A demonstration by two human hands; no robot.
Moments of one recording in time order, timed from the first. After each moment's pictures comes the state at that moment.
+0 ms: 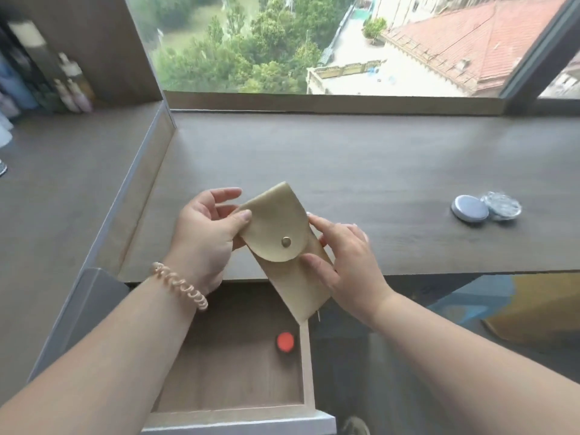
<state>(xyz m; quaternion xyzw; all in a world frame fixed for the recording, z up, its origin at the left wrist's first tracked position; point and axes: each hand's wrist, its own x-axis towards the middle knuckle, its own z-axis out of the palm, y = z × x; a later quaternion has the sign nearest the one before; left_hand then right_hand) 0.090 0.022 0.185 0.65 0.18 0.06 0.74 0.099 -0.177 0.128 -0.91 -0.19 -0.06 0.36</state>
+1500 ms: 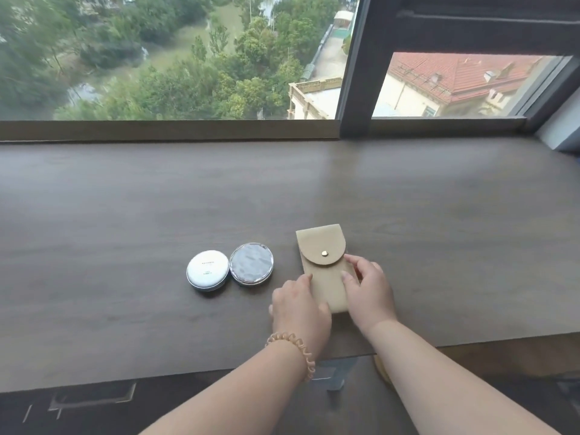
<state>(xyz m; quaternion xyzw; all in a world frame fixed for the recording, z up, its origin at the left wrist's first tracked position) 0.260 -0.647 0.062 0.91 0.13 -0.11 0.37 0.297 -0.766 0.038 -0.91 0.13 -0.03 0.40</state>
